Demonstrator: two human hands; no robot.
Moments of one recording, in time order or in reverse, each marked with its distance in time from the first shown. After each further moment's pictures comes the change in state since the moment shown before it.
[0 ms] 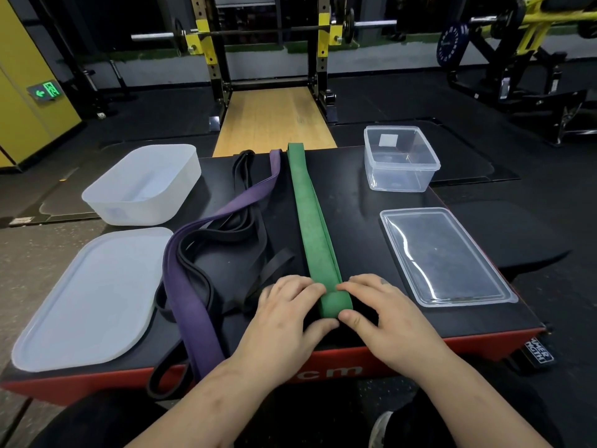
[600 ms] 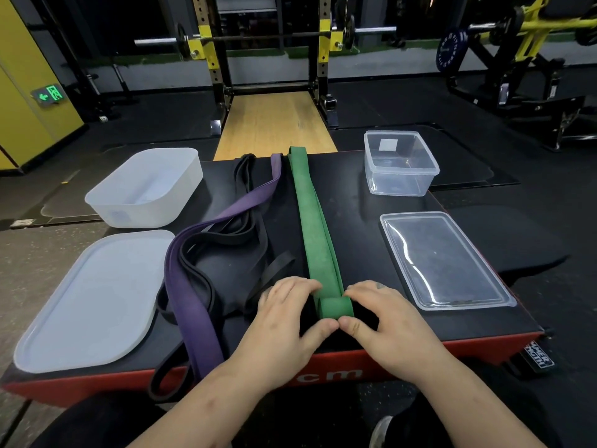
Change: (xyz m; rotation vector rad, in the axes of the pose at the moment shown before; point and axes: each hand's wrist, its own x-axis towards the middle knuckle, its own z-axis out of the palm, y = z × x) left_hand -0.006 -0.001 -0.006 -0.113 -0.025 -0.015; right_hand 0.000 -0.001 0.000 0.007 0.030 -0.006
